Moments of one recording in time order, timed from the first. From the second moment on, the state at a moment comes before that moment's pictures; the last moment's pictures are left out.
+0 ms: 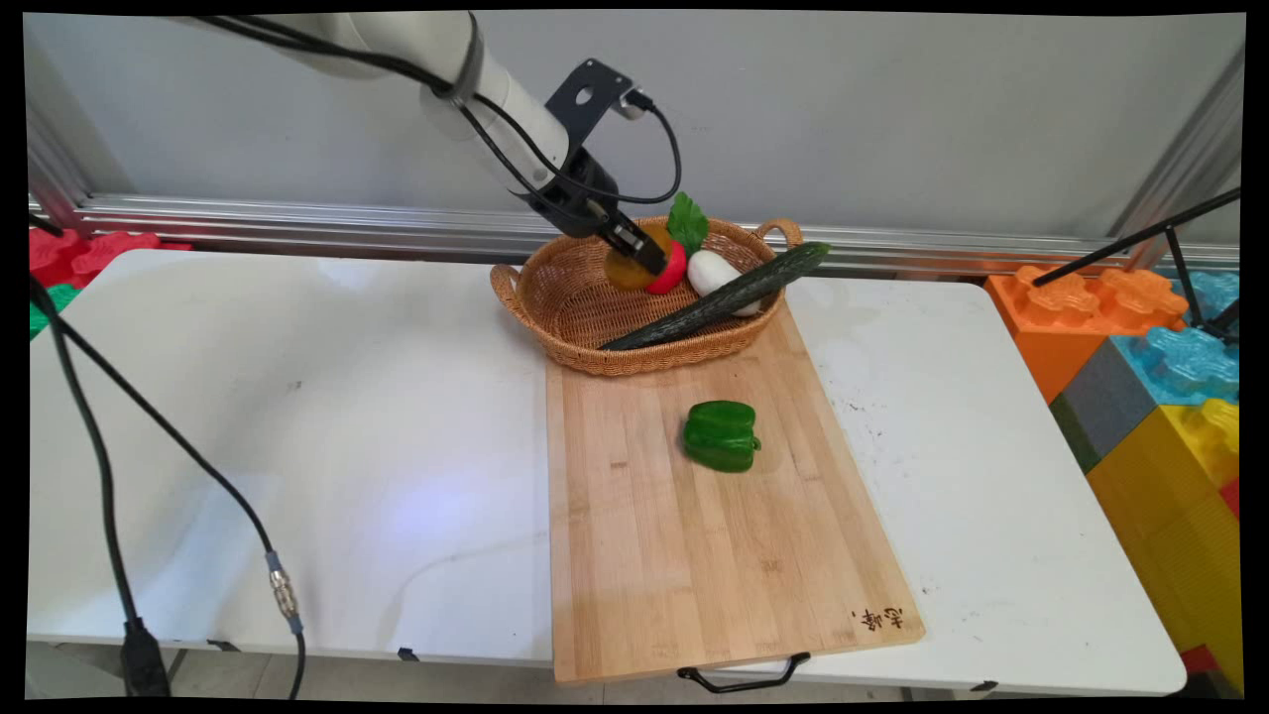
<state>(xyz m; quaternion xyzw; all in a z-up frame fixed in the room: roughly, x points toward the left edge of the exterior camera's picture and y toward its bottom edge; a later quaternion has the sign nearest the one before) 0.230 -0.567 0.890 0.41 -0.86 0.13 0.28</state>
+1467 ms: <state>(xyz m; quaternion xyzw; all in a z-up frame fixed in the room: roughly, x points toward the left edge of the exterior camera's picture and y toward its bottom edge) 0.245 -0.487 0.809 0.30 -0.93 0.01 0.21</state>
